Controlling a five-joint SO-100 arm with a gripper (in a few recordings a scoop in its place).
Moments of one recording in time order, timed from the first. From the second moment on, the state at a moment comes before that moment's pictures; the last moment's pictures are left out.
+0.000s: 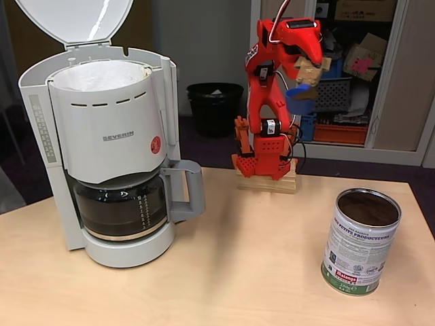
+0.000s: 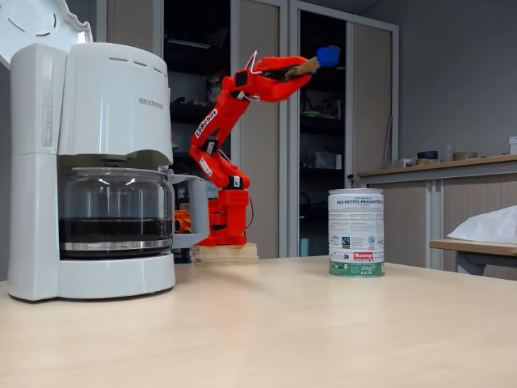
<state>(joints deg) -17.1 146.0 104.9 42.8 -0.4</state>
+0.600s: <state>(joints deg) 5.5 140.6 94.8 42.3 3.3</state>
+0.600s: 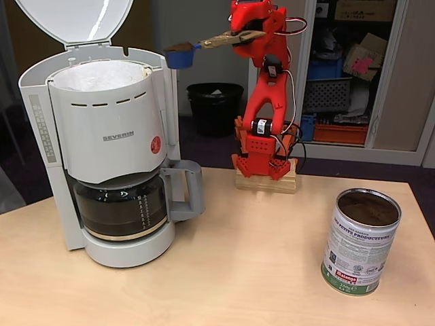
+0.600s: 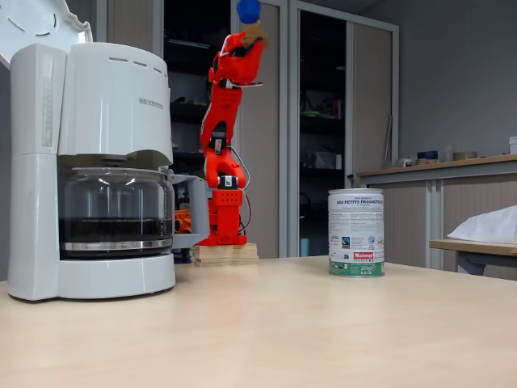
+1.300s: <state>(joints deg) 25.0 135.1 89.7 38.0 22.0</state>
